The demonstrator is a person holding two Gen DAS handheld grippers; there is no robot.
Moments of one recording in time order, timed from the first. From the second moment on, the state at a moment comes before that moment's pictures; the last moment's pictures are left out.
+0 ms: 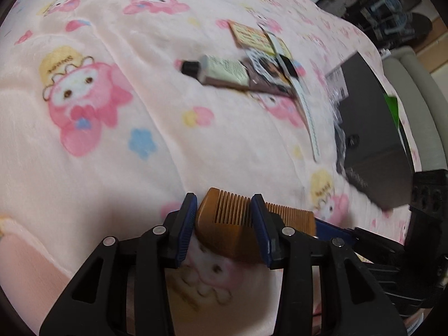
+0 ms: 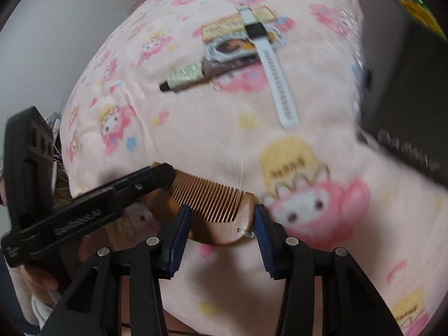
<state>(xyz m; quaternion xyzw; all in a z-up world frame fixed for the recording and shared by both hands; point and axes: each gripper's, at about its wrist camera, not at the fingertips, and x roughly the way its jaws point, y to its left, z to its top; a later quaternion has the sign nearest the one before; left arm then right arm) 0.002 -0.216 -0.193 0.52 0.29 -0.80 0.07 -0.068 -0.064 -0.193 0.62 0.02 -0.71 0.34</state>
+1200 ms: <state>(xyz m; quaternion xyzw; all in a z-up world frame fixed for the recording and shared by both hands) -0.128 0.011 -0.057 0.49 0.19 -0.84 -0.13 -0.113 0.187 -0.047 0.46 -0.08 -0.86 0.18</state>
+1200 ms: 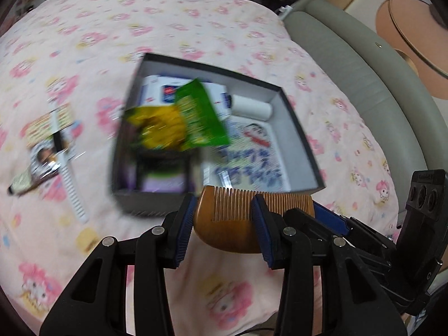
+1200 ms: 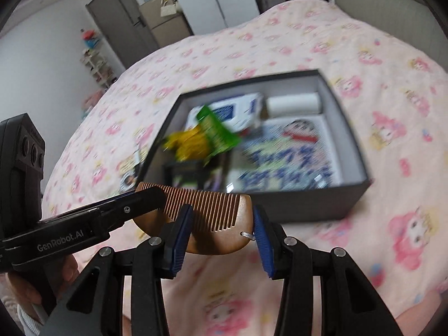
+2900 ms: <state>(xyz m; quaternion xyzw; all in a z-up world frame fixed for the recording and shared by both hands) -0.236 0.063 -0.113 0.56 0.18 -0.81 -0.08 -0.226 0.228 -0.092 0.49 -0.04 -0.85 0.18</state>
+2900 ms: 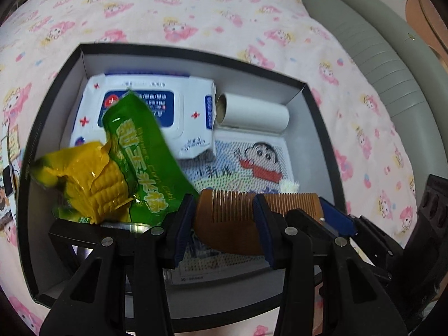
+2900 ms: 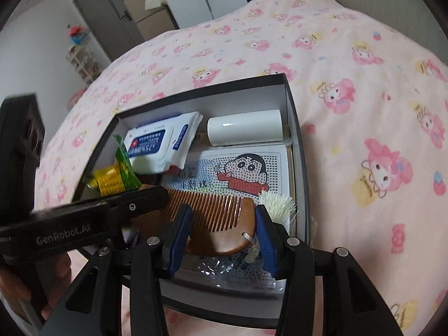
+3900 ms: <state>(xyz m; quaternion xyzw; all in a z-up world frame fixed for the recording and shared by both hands) -0.241 0.079 -0.144 0.63 0.17 -0.75 -0.12 -0.211 0.191 -0.109 0.48 0.12 -0.86 0.12</state>
